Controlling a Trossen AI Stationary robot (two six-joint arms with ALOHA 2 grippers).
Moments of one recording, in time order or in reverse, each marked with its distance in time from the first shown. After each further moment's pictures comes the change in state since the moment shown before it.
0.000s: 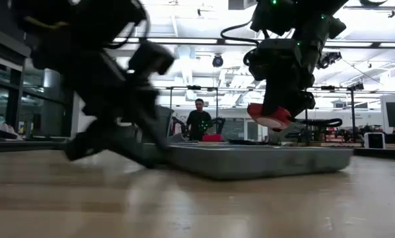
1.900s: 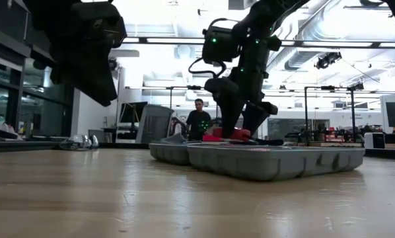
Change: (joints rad) left arm -0.056 -0.403 0.096 -0.795 -0.271 0.371; right arm -0.167 0.389 0.426 -0.263 0.047 -0.019
